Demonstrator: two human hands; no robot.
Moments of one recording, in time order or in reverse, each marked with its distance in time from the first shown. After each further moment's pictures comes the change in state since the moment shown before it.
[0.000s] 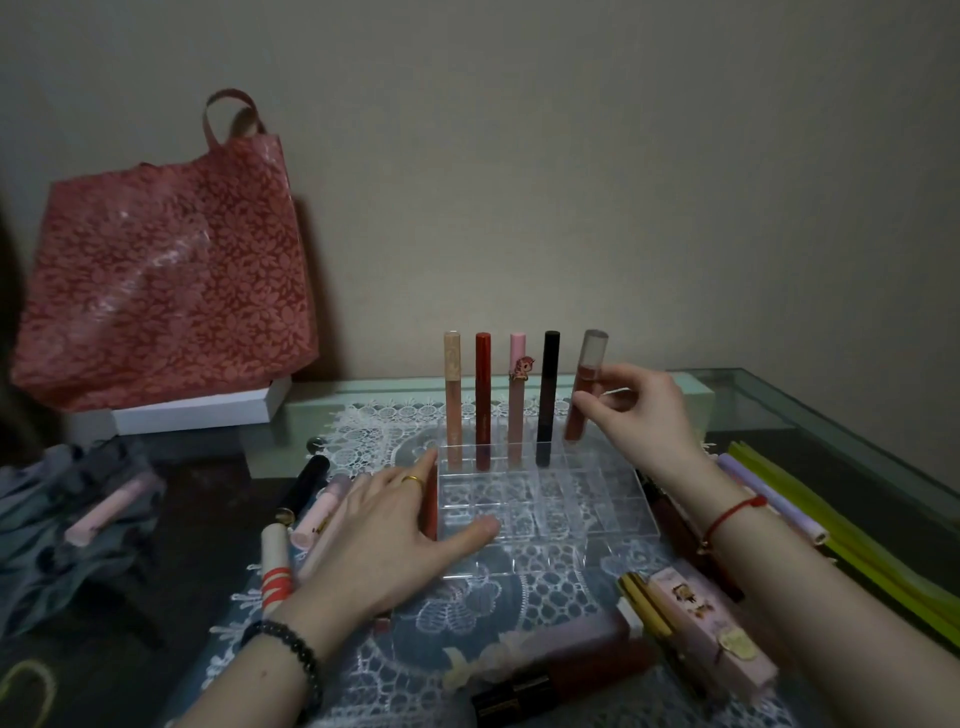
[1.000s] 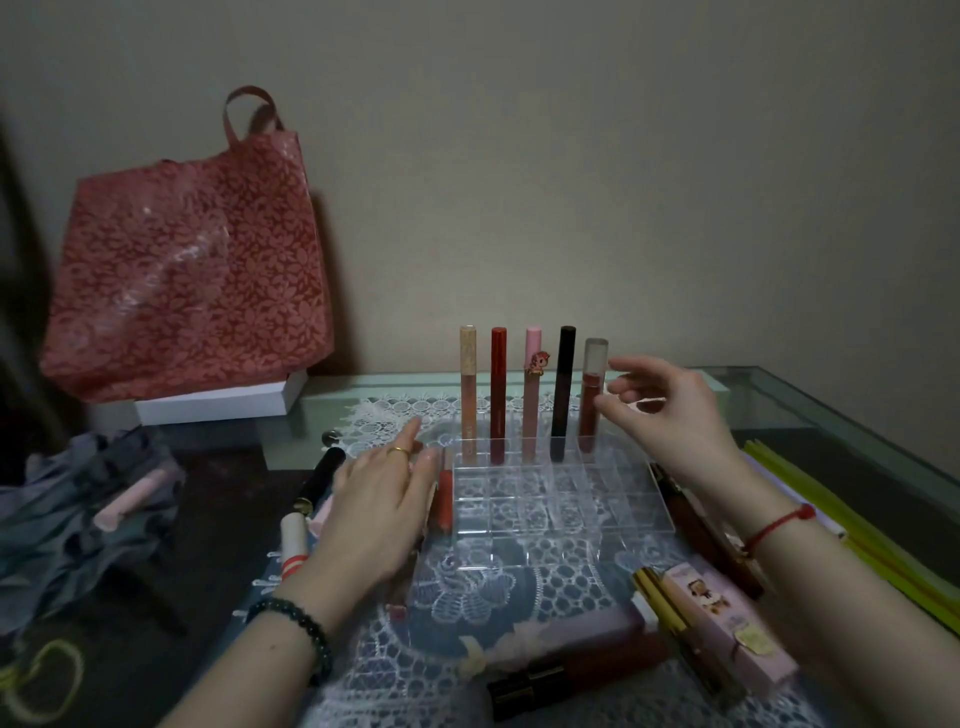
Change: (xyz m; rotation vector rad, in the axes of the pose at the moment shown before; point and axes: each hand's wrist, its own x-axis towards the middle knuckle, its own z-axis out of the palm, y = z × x) left_hand 0.010 -0.014 -0.005 -0.083 0.293 0.030; right_hand -0.010 -0.006 -0.013 -0.022 -0.020 -0.035
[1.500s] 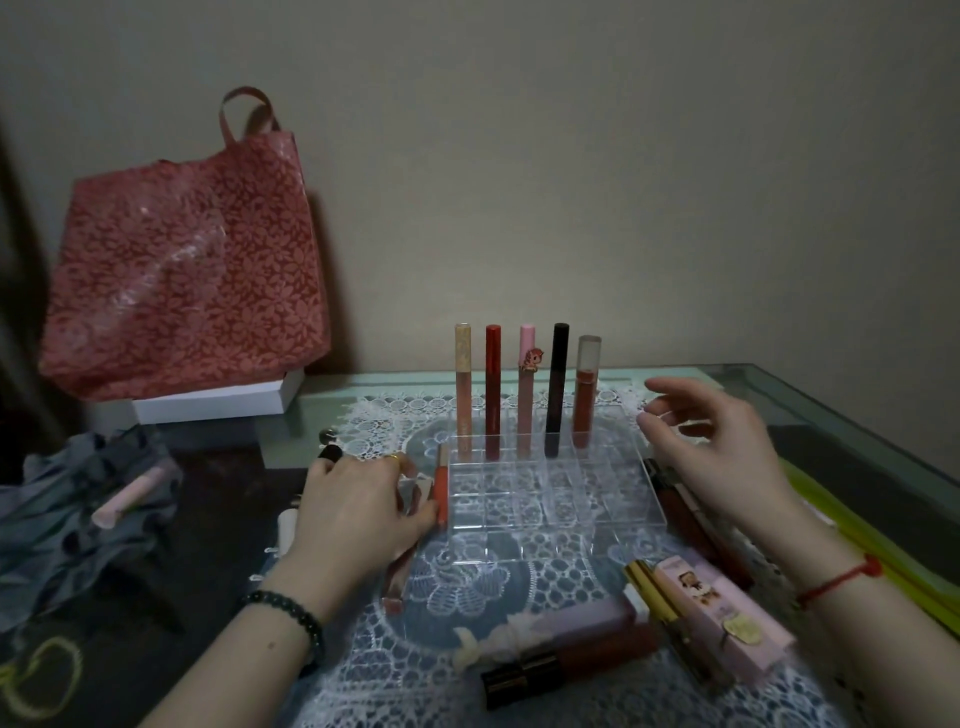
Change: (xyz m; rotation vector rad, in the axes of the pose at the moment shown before) left_hand 0.000 0.001 -0.011 0.422 -0.068 -0.020; right_hand -0.031 0.011 -0.029 -0.106 0.023 -0.046
